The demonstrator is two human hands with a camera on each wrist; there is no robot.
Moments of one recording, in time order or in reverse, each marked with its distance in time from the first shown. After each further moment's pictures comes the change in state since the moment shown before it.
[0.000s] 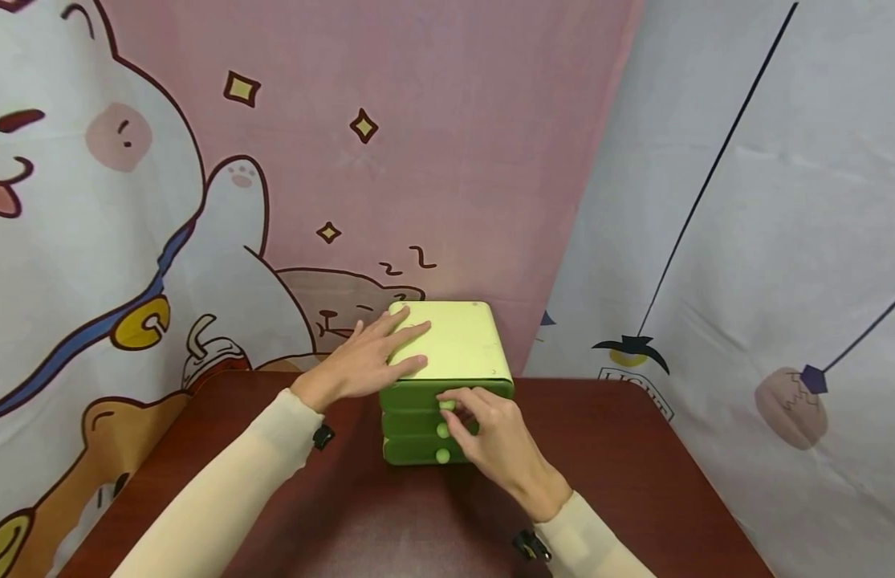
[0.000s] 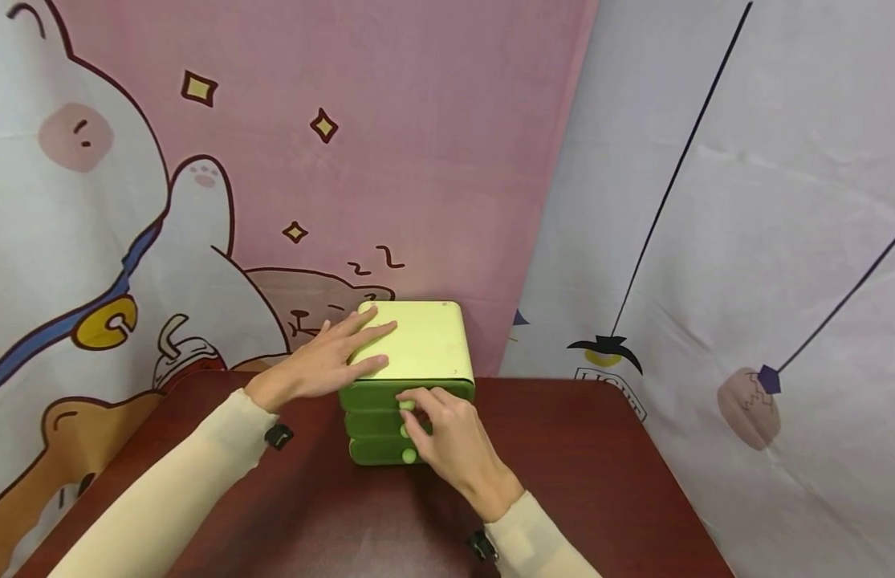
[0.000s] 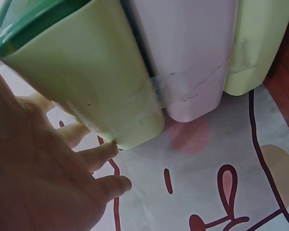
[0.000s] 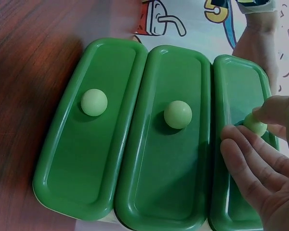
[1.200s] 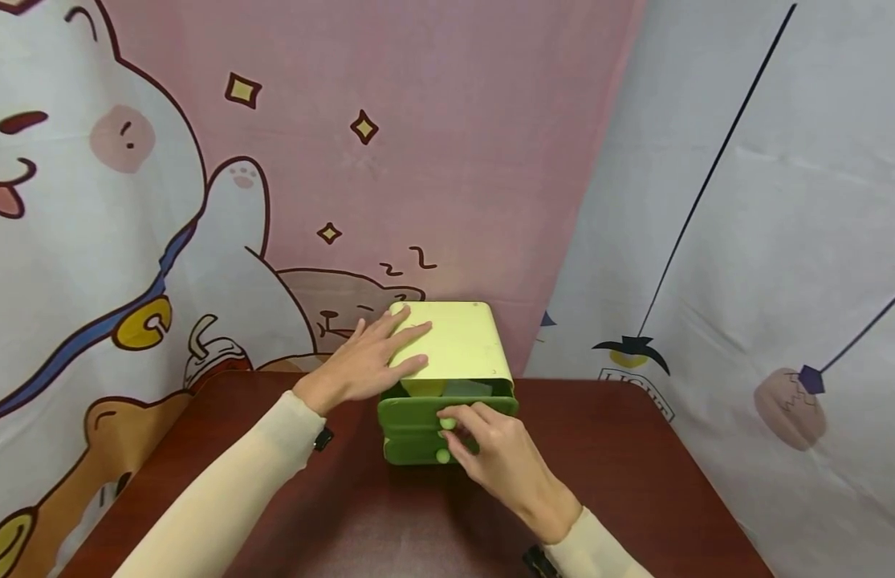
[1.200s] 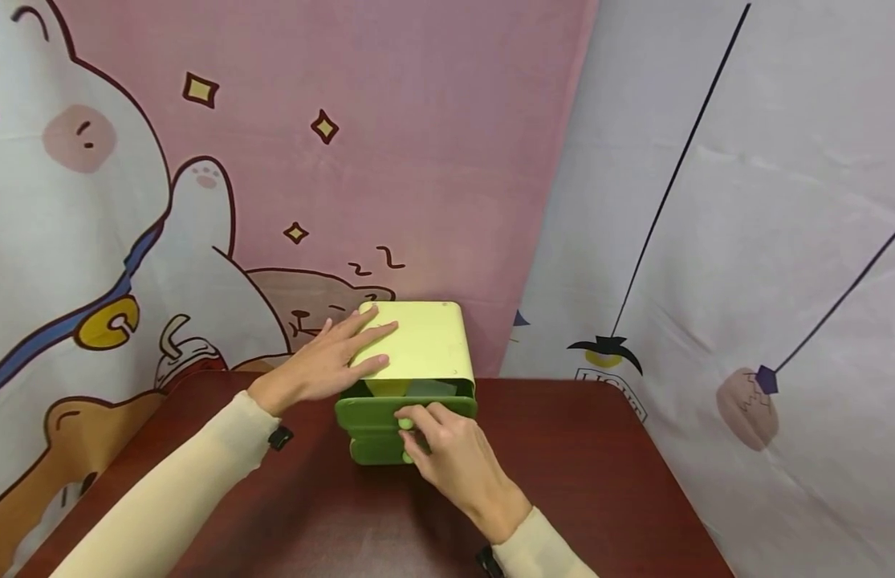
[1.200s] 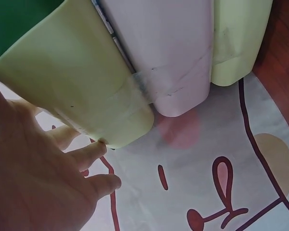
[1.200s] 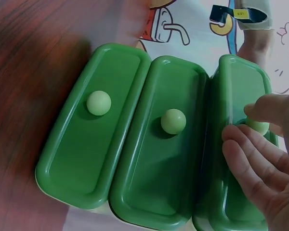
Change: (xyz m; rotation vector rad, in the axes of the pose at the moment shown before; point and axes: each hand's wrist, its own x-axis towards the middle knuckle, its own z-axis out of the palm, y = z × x) left_hand 0.002 -0.003 0.007 0.061 0.036 0.019; right_hand -0.015 -0.013 -0.010 -0.085 -0.032 -0.093
